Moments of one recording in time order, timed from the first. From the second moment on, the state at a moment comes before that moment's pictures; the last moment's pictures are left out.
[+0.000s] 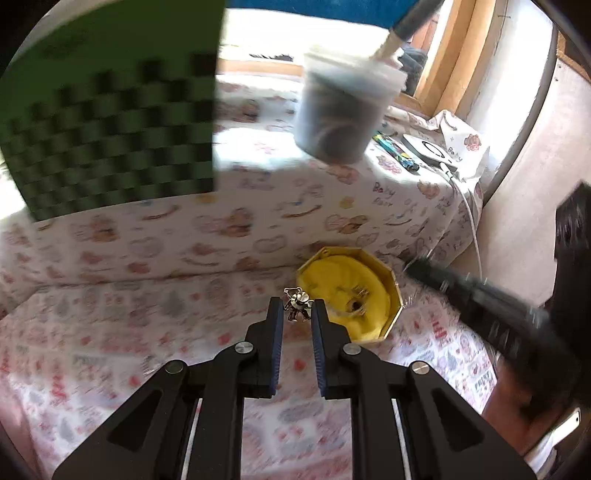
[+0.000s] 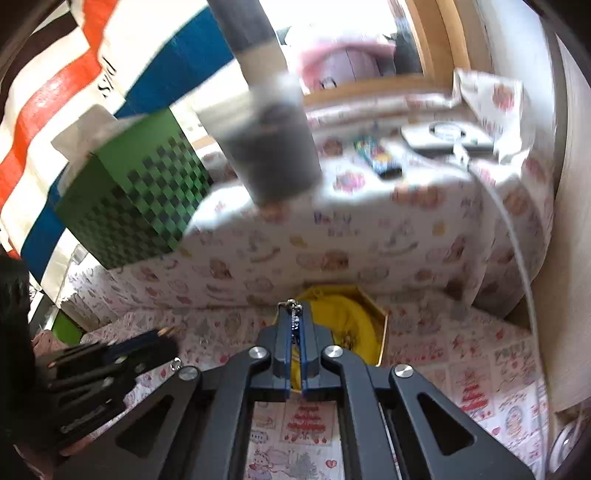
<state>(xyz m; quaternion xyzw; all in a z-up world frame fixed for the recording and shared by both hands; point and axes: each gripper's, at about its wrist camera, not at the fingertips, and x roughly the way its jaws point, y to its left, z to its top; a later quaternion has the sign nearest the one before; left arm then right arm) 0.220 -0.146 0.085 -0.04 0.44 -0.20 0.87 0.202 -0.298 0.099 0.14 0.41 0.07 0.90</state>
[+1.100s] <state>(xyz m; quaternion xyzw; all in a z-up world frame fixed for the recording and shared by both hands) 0.237 -0.186 0.052 -0.05 0.43 -0.24 0.87 0.226 -0.348 0.033 0.21 0.46 0.05 0.86</state>
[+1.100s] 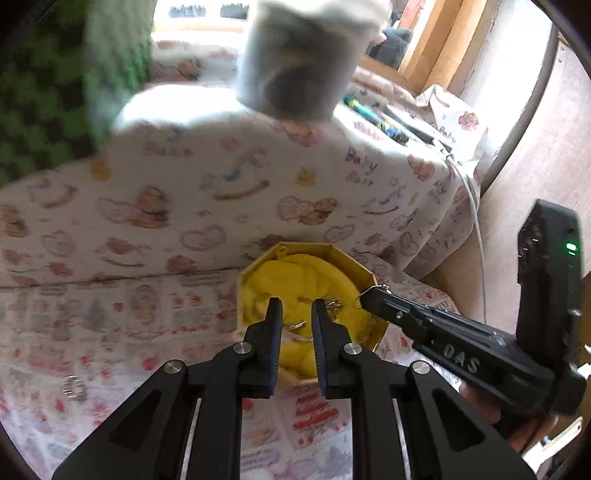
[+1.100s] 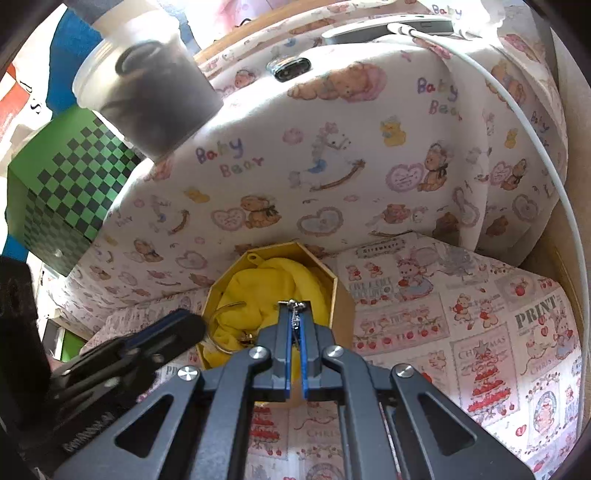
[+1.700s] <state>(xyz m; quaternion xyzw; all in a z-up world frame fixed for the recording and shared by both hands) 0.153 -0.086 0.115 -0.02 0.32 -0.16 0.93 0.197 -0.321 0.076 0.17 0.40 0.07 0.90</state>
